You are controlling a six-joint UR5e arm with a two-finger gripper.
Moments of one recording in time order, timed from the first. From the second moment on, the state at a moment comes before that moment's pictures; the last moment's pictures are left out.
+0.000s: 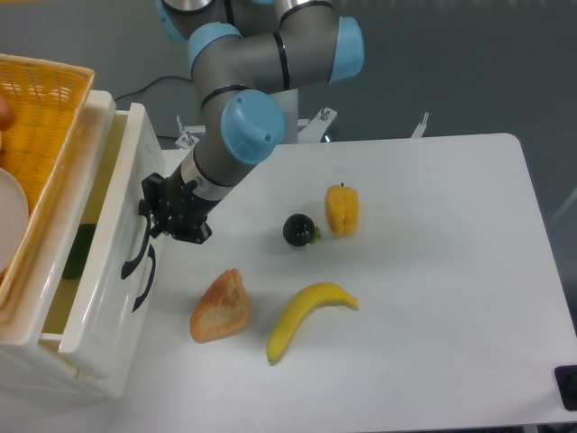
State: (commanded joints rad) arm 2.29 -1.78 -1.69 -1.35 0.97 0.94
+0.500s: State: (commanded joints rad) arm 2.27 -1.78 -1.69 -1.35 0.97 0.94
